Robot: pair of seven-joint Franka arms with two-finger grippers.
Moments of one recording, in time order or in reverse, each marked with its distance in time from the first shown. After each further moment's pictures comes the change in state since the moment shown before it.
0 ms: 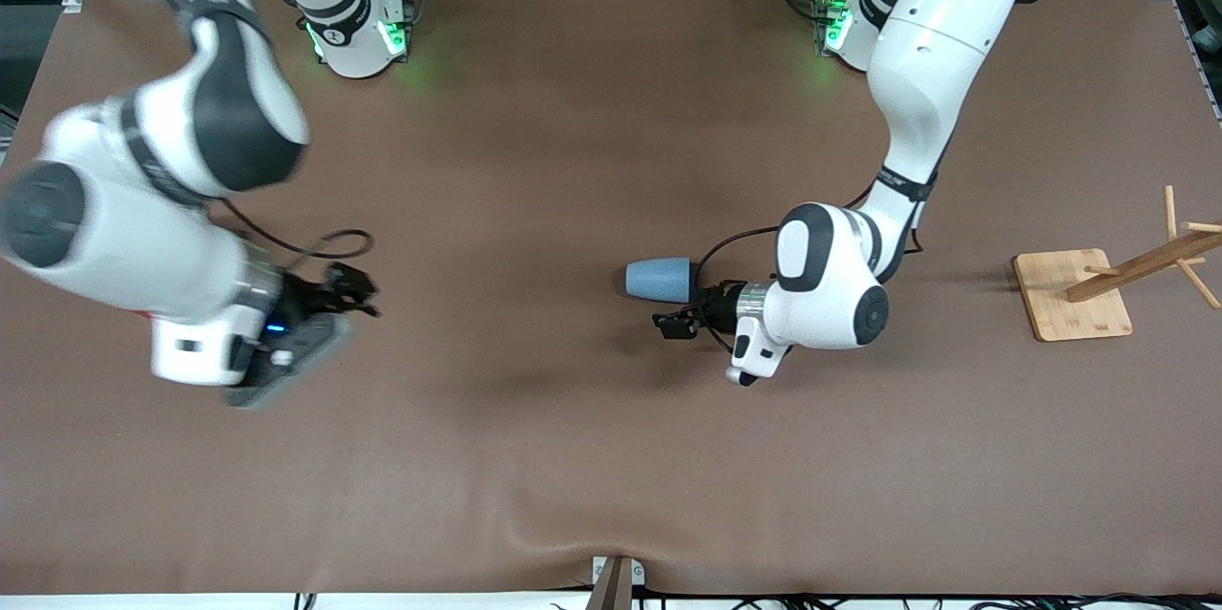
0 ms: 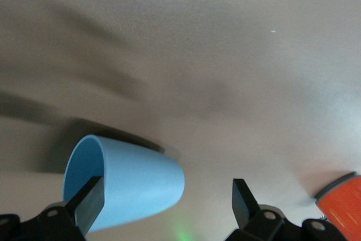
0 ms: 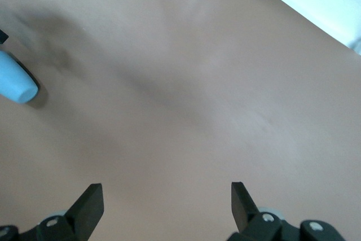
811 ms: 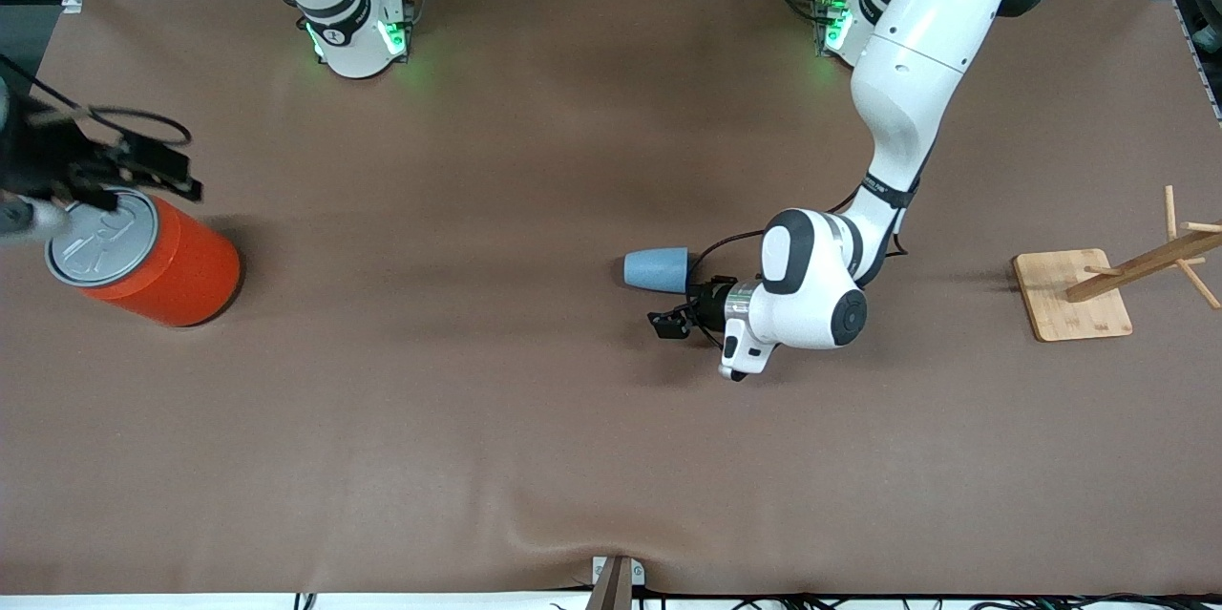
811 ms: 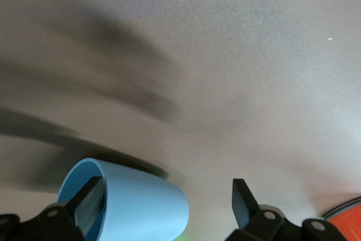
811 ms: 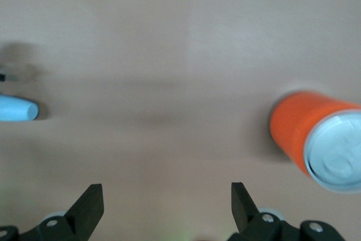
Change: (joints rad) left arm -0.018 0.035 0.002 -0.005 0.000 0.009 -0.079; right arm -0.149 -0.330 -0.021 -0.088 -0.013 -0.348 0.489
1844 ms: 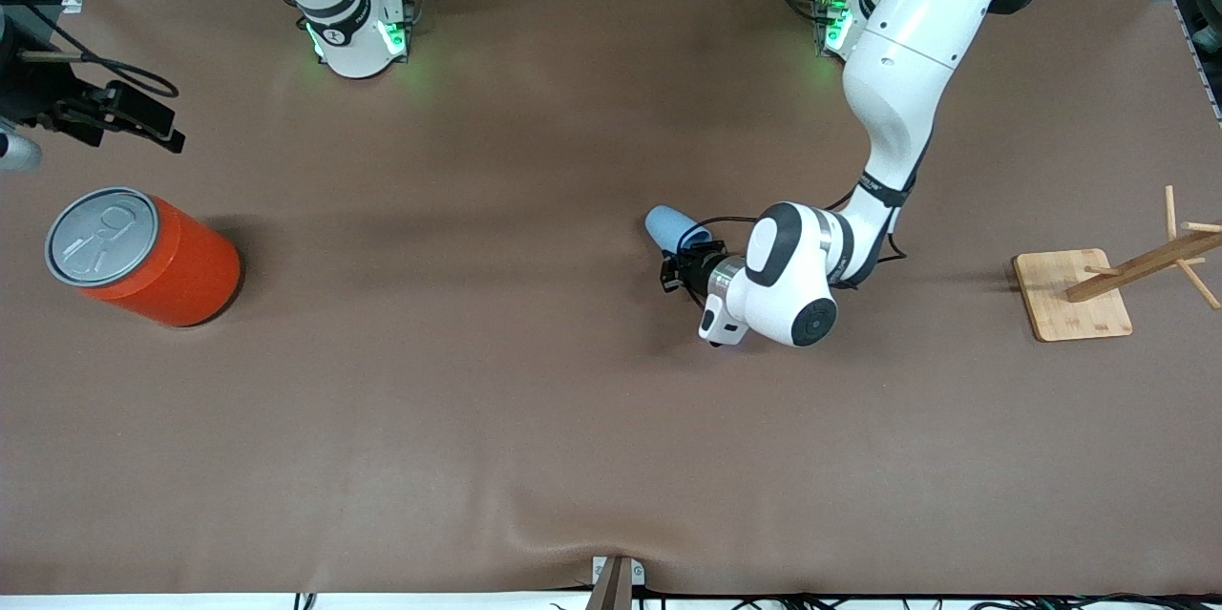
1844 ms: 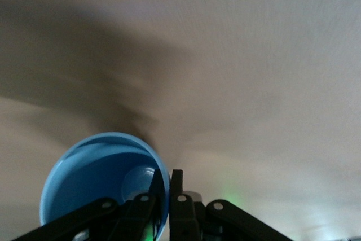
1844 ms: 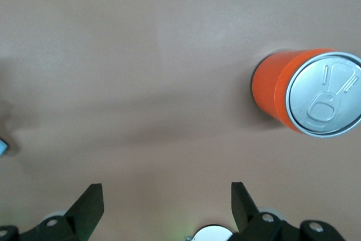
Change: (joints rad) left arm -0.019 -0.019 0.023 -0.002 0.136 -0.265 -0.092; right arm -0.007 -0.245 -0.019 -0.348 -0.020 0.111 0.082
